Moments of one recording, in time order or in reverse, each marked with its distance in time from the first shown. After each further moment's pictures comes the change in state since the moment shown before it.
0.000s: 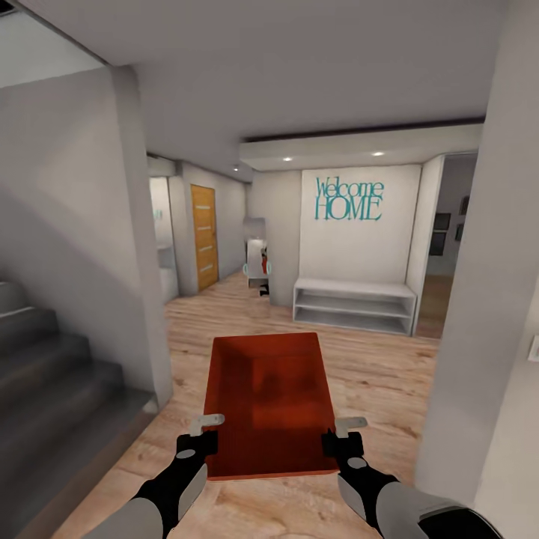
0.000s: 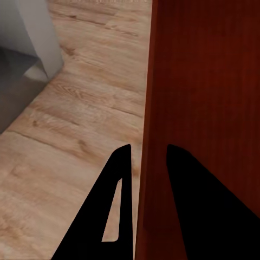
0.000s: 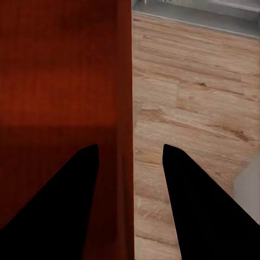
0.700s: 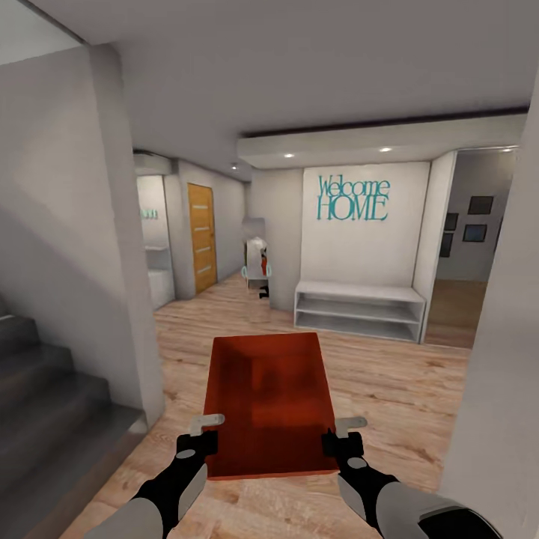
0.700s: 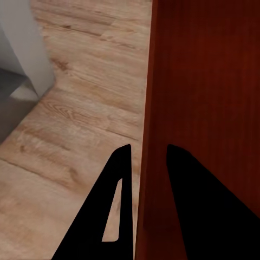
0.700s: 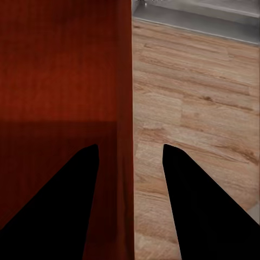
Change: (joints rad) left arm 0.000 0.000 0.001 0.000 -0.001 0.000 -0.001; right arm 0.000 0.000 0.000 0.000 0.000 0.000 0.000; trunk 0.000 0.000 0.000
